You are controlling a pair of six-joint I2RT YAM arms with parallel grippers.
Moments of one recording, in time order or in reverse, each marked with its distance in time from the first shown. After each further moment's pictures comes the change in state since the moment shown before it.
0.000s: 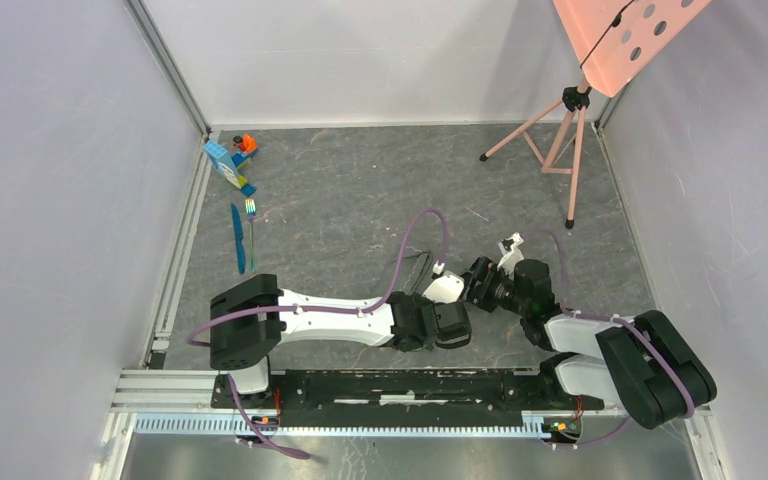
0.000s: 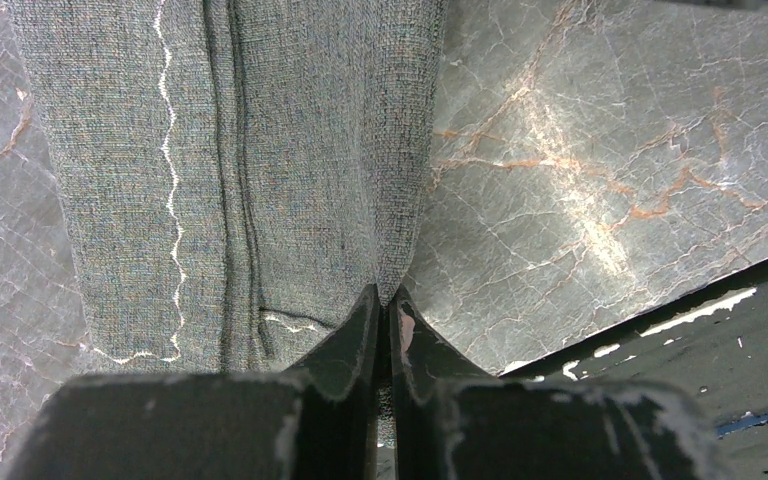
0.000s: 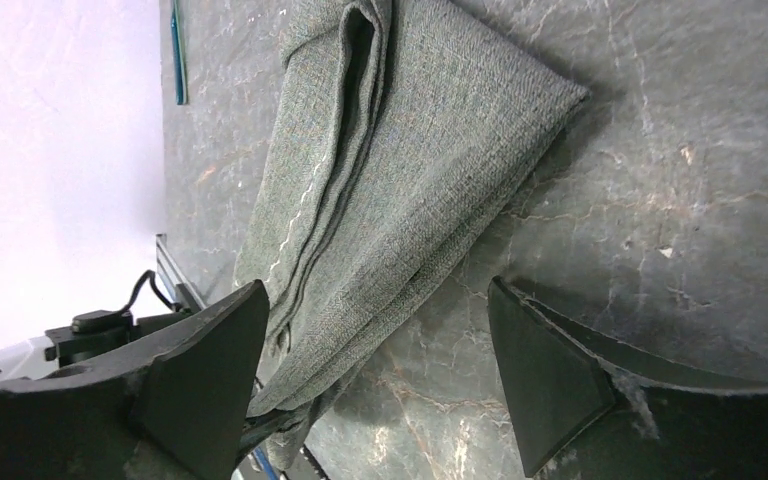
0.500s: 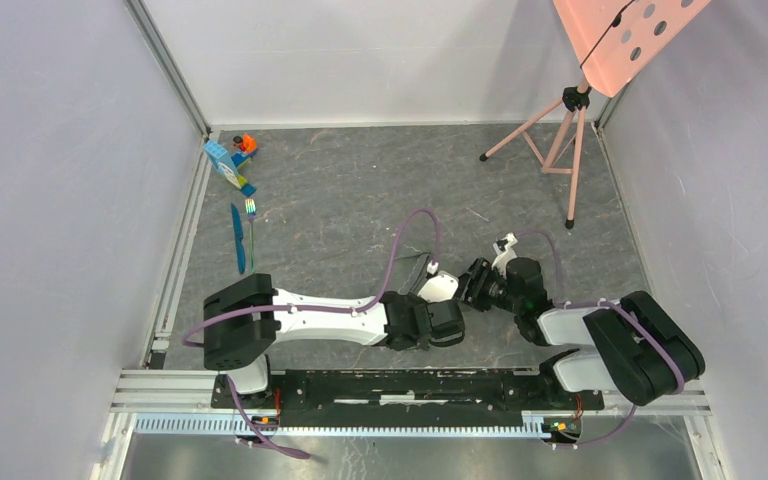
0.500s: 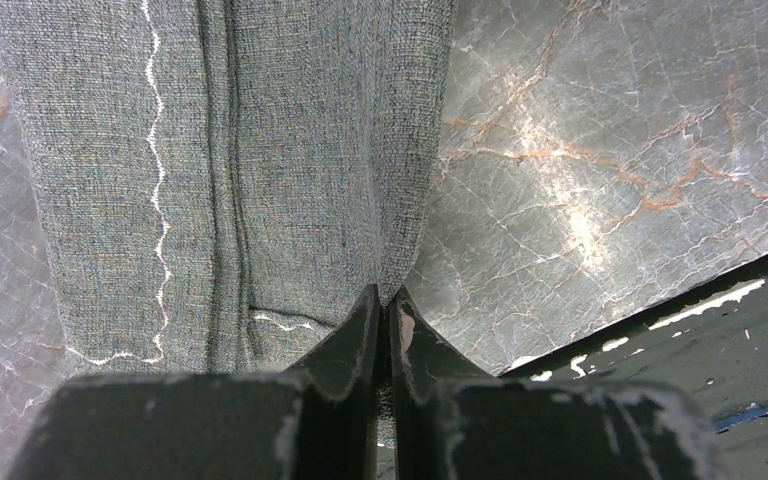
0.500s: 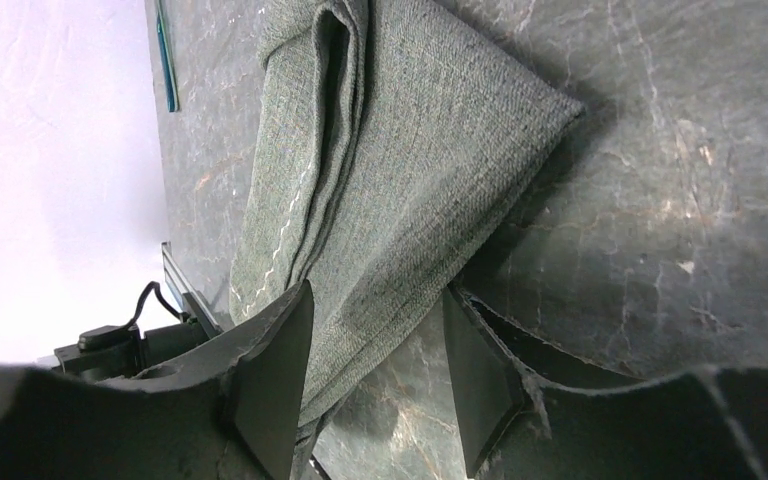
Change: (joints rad) left arm 0.017 -0.025 -0.050 0.038 0.029 0.000; right arm 0.038 0.100 0.006 0.070 0.027 0.080
